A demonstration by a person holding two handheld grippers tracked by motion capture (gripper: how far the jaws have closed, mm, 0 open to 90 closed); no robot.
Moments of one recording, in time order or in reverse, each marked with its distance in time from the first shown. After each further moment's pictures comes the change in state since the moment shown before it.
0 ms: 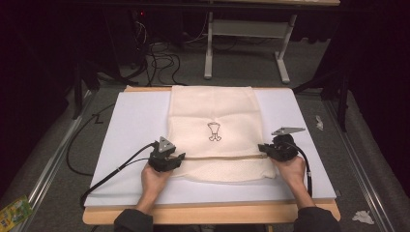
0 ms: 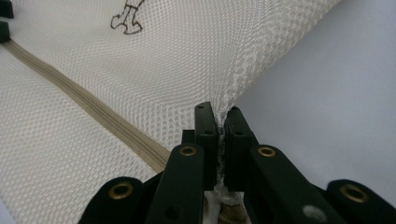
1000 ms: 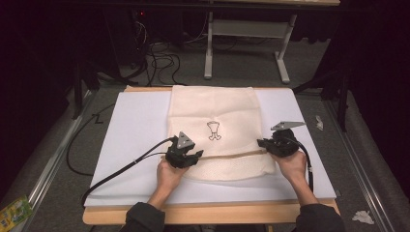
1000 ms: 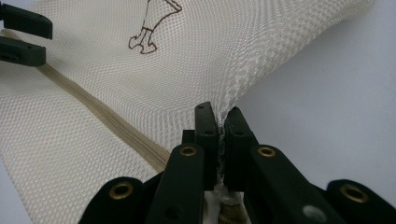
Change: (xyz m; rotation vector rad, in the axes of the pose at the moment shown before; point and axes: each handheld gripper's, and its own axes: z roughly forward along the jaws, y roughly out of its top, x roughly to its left) left arm -0.046 0.042 0.013 -0.029 -0.110 0.091; right arm 0.010 0.022 -0.015 -0.015 -0.002 -0.055
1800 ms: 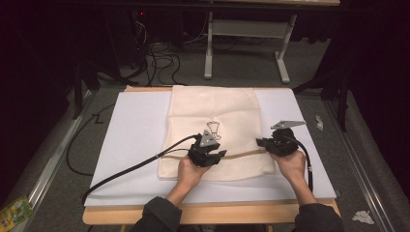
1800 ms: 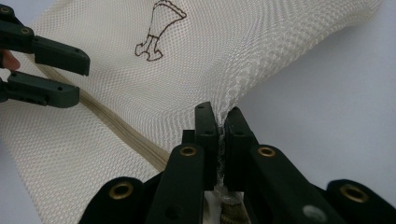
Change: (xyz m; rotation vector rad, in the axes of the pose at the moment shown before) left arm -0.045 0.035 0.028 -0.030 -0.138 0.071; right arm 0.000 0.002 0.000 -0.013 0.025 0.024
